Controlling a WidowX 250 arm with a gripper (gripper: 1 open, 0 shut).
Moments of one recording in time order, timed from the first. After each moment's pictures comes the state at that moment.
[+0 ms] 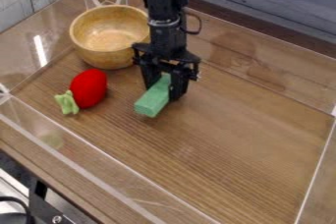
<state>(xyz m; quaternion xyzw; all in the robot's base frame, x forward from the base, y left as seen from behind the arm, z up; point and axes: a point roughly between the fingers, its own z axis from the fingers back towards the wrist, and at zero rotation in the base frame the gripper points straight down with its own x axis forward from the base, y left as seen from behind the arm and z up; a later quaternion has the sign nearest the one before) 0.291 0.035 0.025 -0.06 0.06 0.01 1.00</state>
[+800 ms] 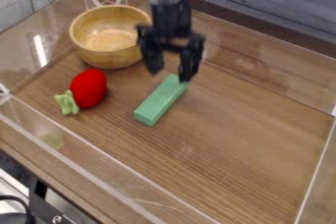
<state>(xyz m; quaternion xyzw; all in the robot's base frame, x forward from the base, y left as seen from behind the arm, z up) 0.298 0.029 0.081 -0.08 0.02 0.00 1.00</state>
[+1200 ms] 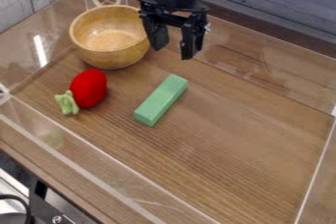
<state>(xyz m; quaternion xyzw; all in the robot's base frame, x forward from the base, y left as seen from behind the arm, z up) 0.304 0.033 0.094 -0.08 0.00 -0.05 1.00</state>
